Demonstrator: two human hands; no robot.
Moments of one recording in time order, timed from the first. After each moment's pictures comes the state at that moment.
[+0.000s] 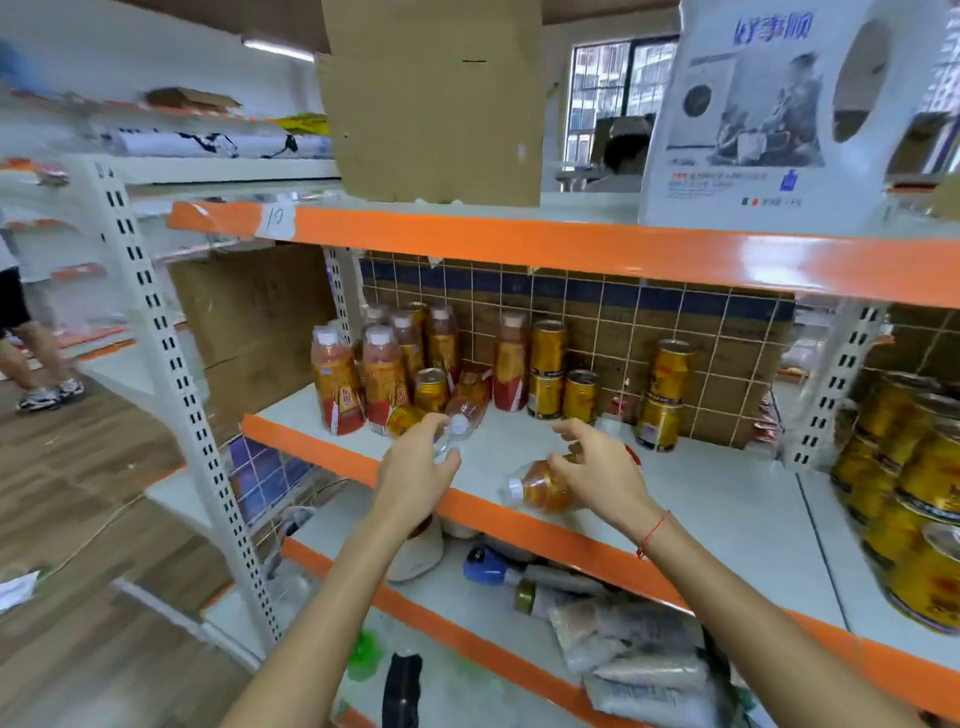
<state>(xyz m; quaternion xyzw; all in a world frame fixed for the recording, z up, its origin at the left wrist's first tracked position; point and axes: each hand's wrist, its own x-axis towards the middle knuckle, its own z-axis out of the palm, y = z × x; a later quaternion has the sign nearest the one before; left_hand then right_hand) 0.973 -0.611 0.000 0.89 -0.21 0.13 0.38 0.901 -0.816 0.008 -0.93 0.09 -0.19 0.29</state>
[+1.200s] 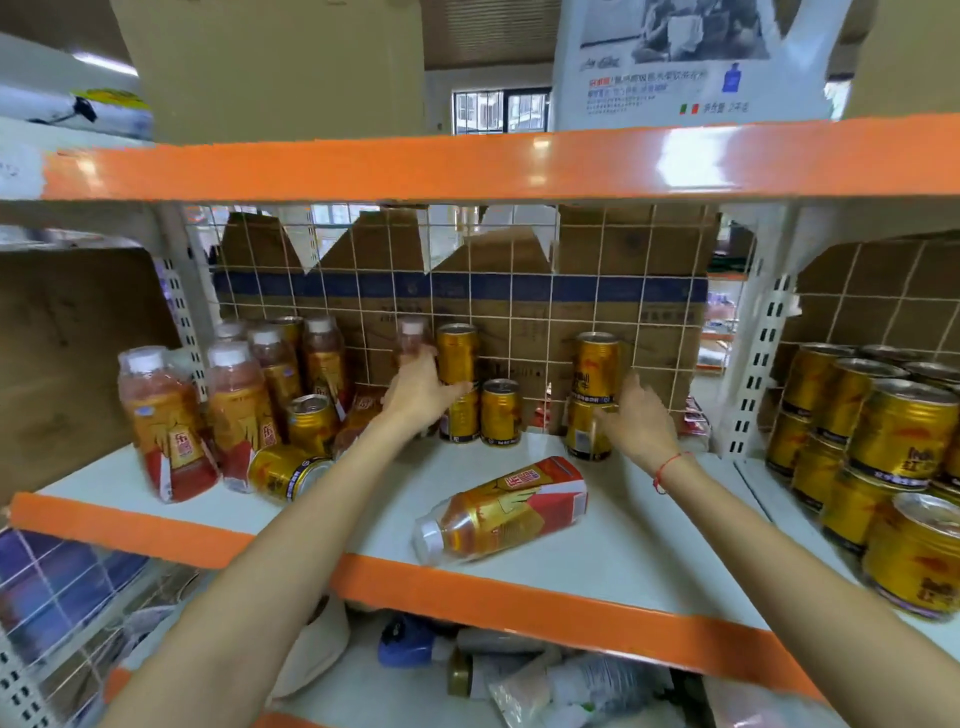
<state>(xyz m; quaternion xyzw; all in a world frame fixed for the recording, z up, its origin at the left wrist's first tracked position) 1.122 -0.774 -0.001 0.86 -0.33 0.08 0.38 0.963 -0.973 -0.022 -0.88 0.32 -0.26 0.22</state>
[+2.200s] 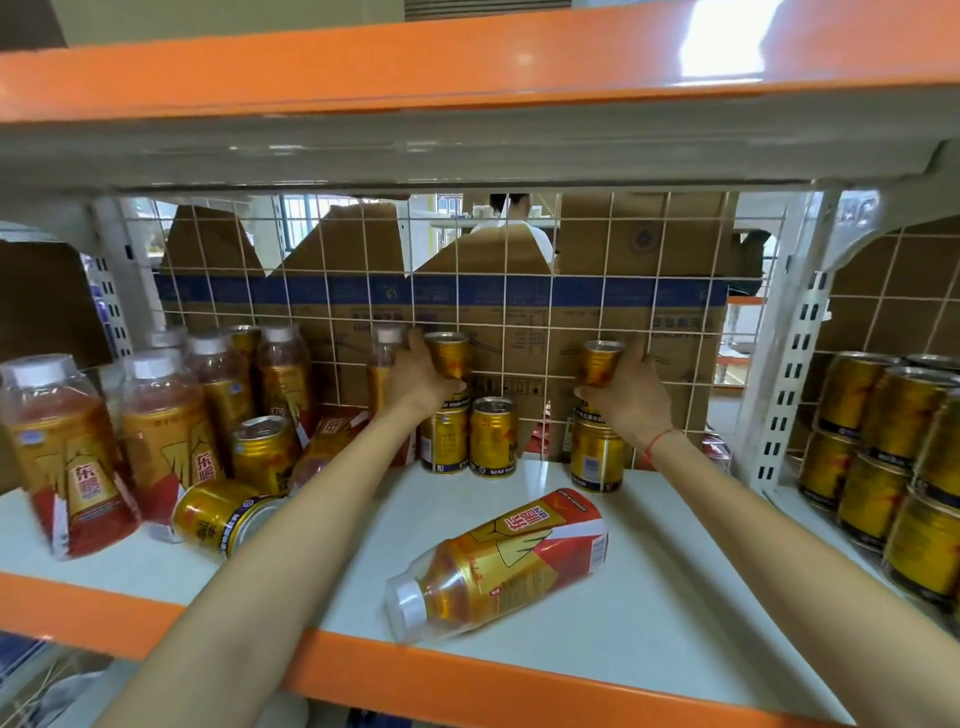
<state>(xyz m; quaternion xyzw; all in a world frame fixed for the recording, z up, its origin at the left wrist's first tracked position) 1.207 -0.839 -0.017 0.86 -0.29 0.13 0.40 1.039 -1.018 -0.021 -0.86 0.31 -0.35 0.21</state>
